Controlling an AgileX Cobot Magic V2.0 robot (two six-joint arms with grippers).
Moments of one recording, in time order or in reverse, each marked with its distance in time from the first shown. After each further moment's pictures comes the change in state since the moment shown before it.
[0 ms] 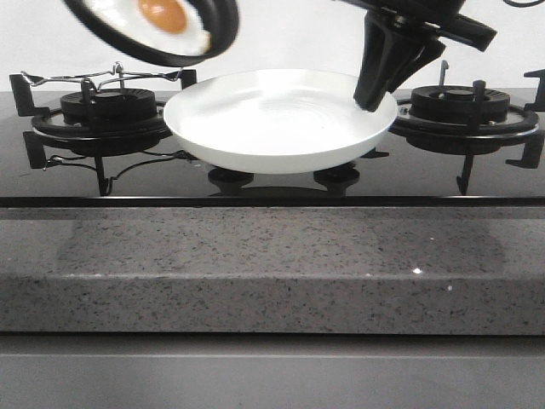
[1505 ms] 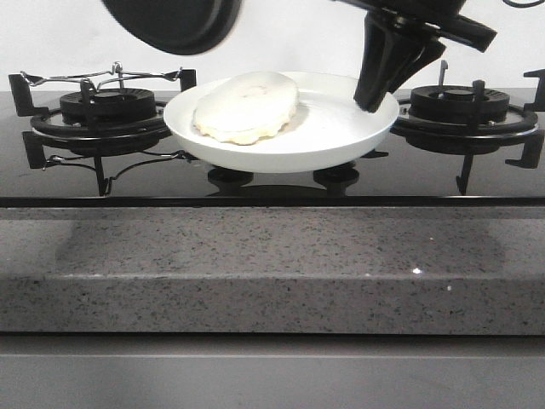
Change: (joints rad) left arm -0.272 -0.021 -0.008 0.550 -0.366 -0.198; right arm 0.000 0.000 0.000 0.000 0.002 -0.002
